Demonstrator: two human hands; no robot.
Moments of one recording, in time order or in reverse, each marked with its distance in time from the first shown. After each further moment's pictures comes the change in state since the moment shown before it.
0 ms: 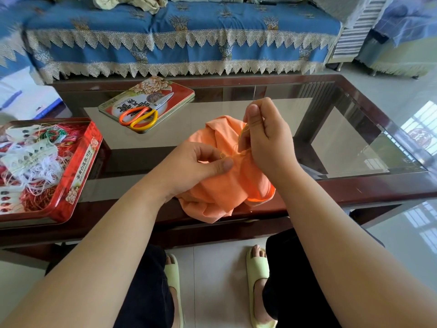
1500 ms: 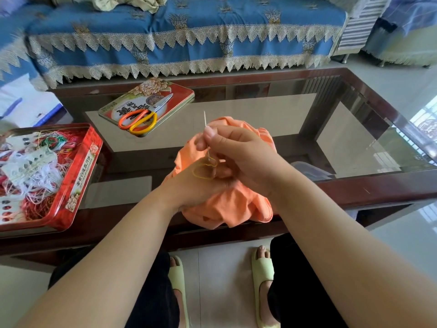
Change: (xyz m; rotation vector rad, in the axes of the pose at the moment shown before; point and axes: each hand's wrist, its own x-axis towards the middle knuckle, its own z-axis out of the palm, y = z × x) left_hand 0.014 -0.014 0.018 0.132 -0.141 -0.014; right_hand -0.002 -0.028 0.010 0.735 -0.625 0.464
